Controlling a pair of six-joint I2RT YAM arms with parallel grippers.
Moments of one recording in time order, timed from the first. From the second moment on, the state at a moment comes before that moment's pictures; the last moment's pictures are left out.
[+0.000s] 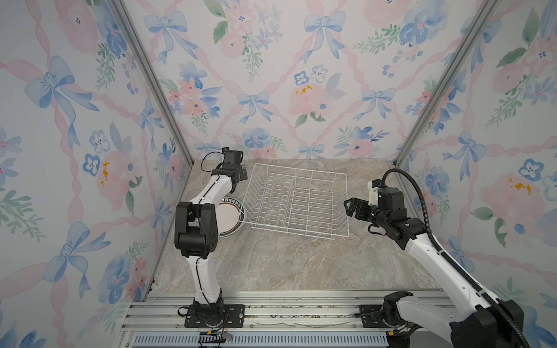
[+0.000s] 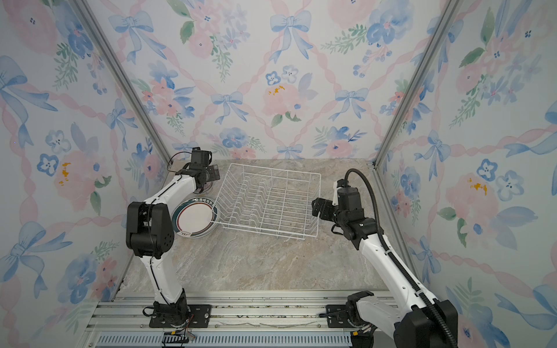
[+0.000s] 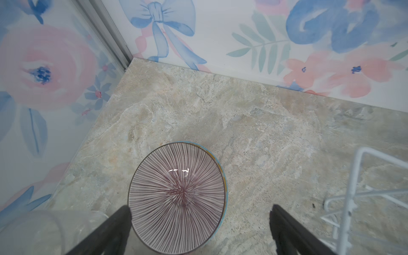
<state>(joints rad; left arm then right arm) -0.11 1.90 1.51 -0.32 -0.38 -0.24 0.26 1.08 0.86 -0.39 -0.01 0.43</state>
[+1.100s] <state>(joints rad) -0.10 1.47 0.55 0.58 -0.40 -0.07 0.16 1.38 0.39 0.48 0.66 0.14</state>
